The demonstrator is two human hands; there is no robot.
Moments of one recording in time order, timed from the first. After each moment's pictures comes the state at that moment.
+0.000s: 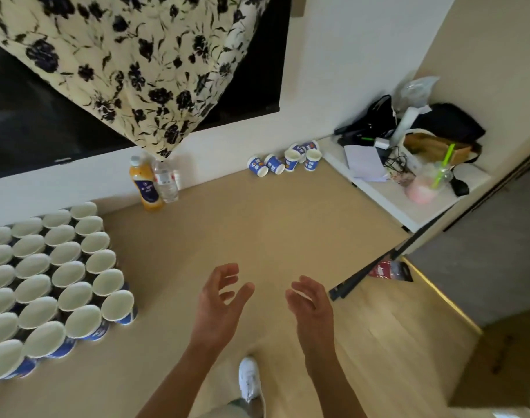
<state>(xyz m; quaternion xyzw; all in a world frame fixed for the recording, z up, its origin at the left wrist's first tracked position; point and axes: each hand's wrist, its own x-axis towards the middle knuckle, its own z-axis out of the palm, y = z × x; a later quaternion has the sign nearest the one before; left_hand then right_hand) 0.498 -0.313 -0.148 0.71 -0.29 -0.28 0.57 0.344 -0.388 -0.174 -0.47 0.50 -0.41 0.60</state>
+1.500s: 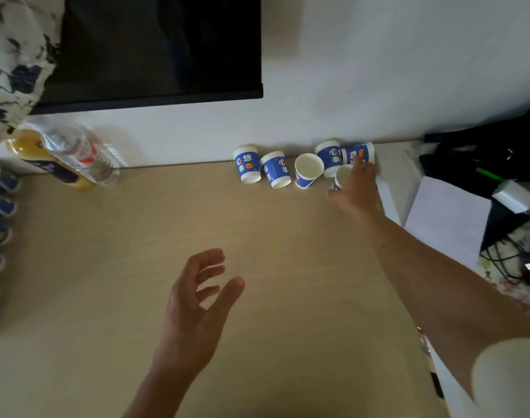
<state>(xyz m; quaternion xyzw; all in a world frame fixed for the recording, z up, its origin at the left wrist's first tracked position) 0.485 -0.707 -0.160 0.79 -0.08 -0.20 0.57 0.516 -1.097 -0.318 -0.88 0.40 -0.06 0.23</state>
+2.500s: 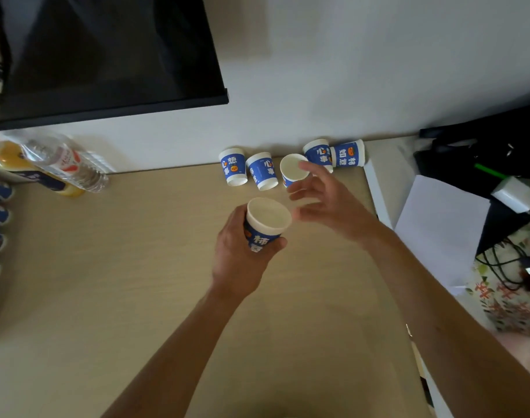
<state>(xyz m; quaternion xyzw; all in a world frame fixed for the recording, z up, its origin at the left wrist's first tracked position) 0.519 -0.833 -0.191 0.85 -0.18 -0.16 0.47 0.473 -1.042 -0.203 -0.73 0.16 0.02 0.66</state>
